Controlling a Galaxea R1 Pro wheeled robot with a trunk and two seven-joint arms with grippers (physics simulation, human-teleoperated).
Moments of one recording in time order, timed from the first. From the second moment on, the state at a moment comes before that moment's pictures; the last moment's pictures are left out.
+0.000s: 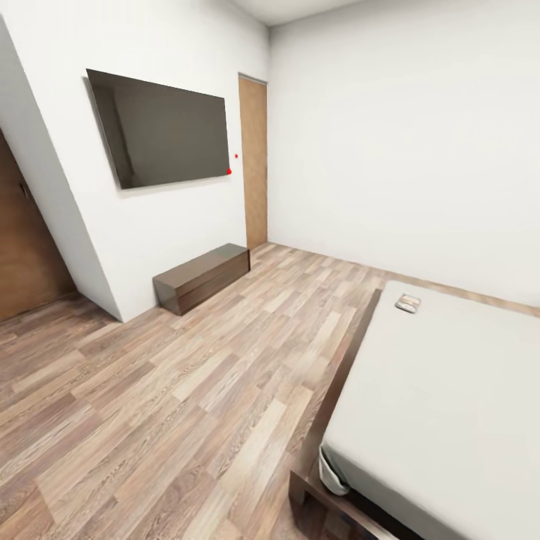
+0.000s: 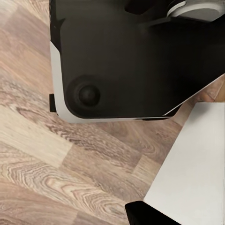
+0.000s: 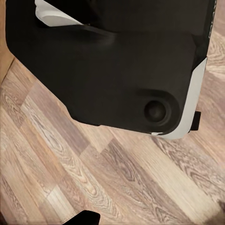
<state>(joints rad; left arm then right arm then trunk) -0.10 0.02 -0.08 -0.12 0.05 -0.02 0.05 -0.24 0.01 0.38 0.04 -0.23 0.10 0.01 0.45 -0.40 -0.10</state>
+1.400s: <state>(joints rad) -0.10 0.02 -0.08 -0.12 0.05 -0.02 0.05 -0.24 -0.01 0.38 0.04 -0.23 0.10 0.01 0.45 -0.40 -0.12</state>
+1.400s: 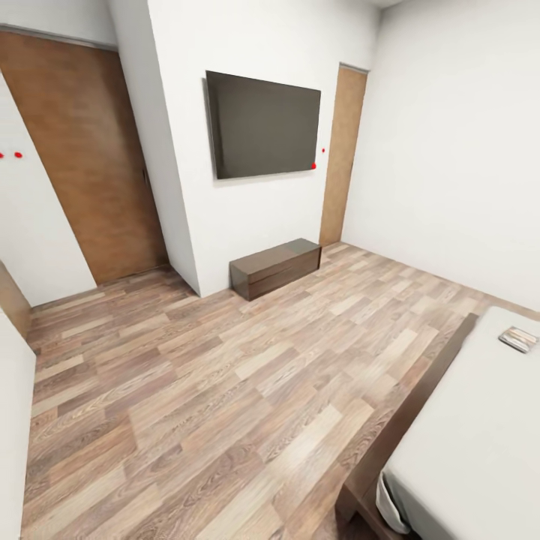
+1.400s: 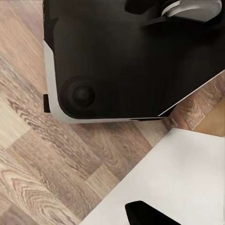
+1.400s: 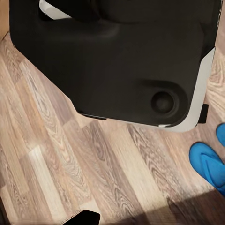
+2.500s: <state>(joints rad) -0.10 0.02 -0.08 -0.12 0.05 -0.02 0.05 -0.24 -0.02 0.38 0.04 -0.23 0.10 0.01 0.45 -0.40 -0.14</state>
